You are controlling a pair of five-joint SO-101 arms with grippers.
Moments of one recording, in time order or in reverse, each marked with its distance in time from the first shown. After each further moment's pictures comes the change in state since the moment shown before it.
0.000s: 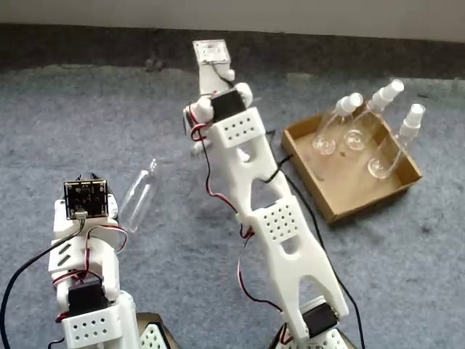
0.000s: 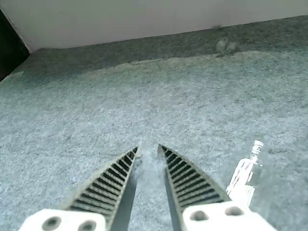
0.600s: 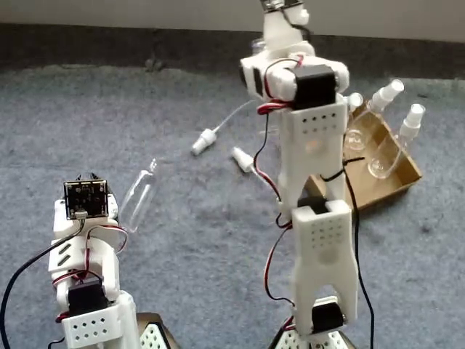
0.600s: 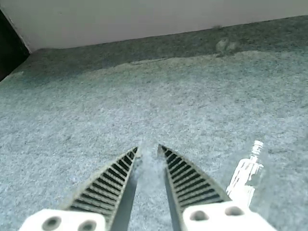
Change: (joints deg) left arm 0.0 0.0 0.0 0.0 0.0; right arm 13.5 -24.6 -0.1 0.3 16.9
